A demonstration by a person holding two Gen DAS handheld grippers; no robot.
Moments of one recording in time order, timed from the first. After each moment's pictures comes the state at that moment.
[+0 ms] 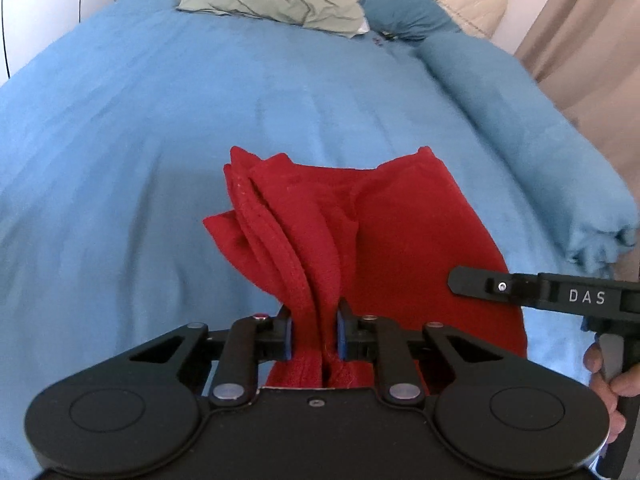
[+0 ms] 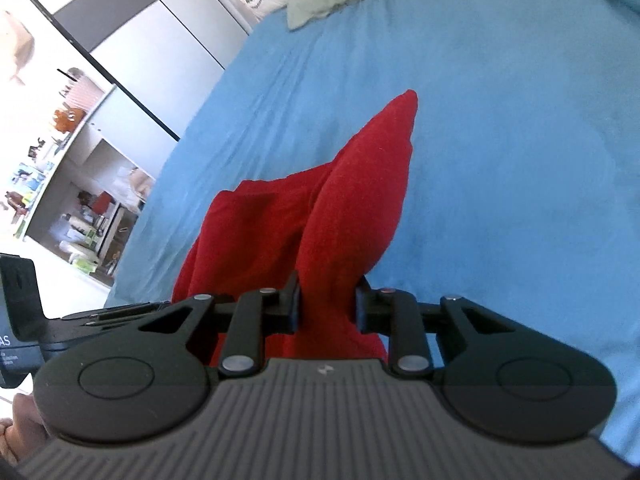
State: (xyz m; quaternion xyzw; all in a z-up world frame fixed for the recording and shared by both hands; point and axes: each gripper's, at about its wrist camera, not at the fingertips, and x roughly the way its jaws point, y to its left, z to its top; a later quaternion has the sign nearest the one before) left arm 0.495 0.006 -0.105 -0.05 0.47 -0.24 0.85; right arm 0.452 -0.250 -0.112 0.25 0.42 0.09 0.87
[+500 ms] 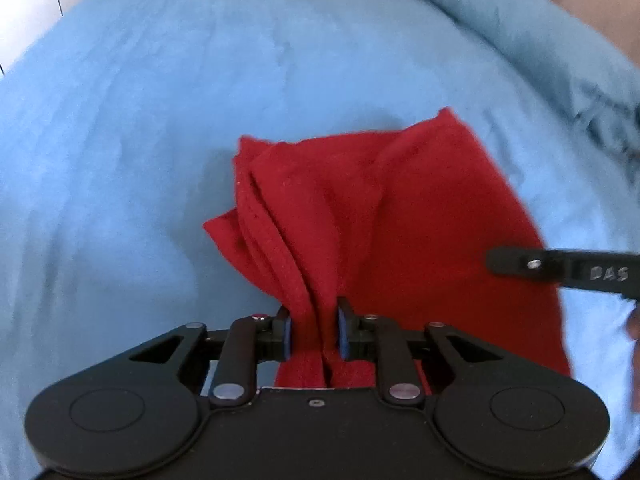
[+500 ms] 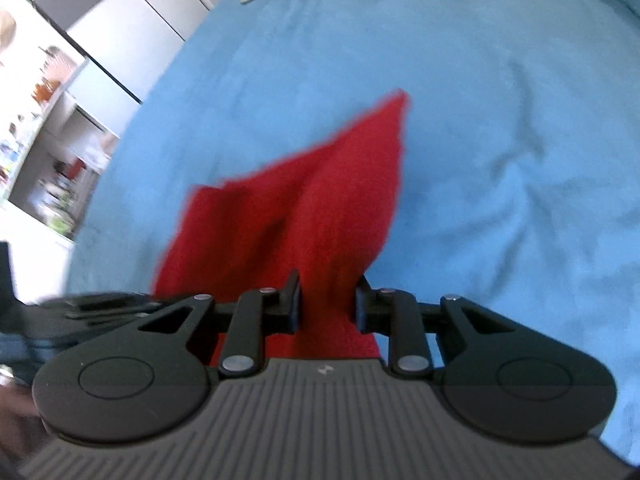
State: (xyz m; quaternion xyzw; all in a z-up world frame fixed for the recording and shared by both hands) left arm 0.381 -0.074 -0.178 0.07 0.50 -0.20 0.84; right arm 0.287 -0.329 -0.162 0.23 0.47 0.05 0.85
